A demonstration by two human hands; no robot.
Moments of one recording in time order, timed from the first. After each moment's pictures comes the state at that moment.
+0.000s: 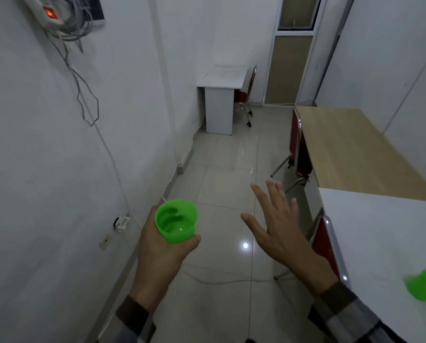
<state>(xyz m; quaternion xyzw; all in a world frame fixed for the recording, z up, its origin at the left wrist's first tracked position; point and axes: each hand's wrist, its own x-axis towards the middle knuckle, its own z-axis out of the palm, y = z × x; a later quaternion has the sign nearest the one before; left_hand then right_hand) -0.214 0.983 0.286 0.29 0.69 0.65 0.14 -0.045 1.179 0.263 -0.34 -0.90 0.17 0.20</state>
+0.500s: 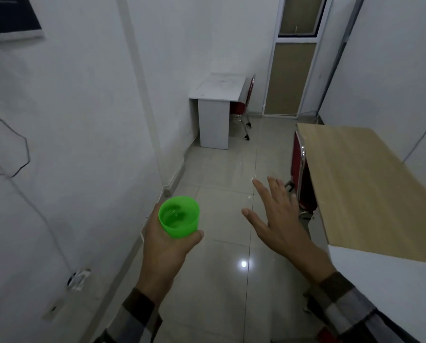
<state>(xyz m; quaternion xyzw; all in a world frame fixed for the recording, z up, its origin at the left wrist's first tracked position) -0.327 1.310 0.288 0.29 0.67 0.67 0.14 -0.163 1.509 0.278 -0.35 -0.90 0.17 0.19</state>
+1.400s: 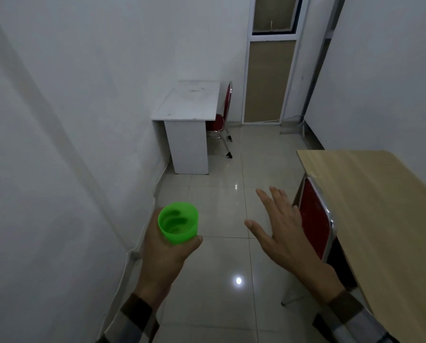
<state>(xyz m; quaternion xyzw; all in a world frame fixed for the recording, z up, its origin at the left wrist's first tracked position) -0.660 1.816 0.275 0.34 0.66 0.64 0.19 -0.450 1.972 0.263 -0.41 -0.86 0.21 0.21</state>
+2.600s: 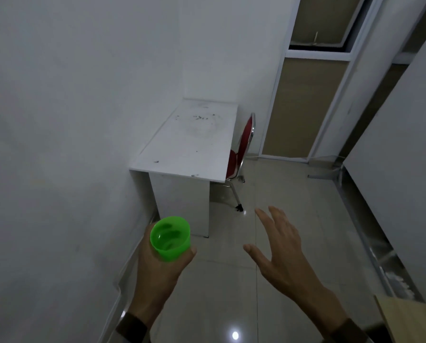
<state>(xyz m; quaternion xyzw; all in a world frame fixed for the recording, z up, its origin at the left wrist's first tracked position) -1.045 2.493 0.242 0.29 0.67 0.67 0.16 -0.838 2.662 0.237 -0.37 -0.88 0.22 0.19</state>
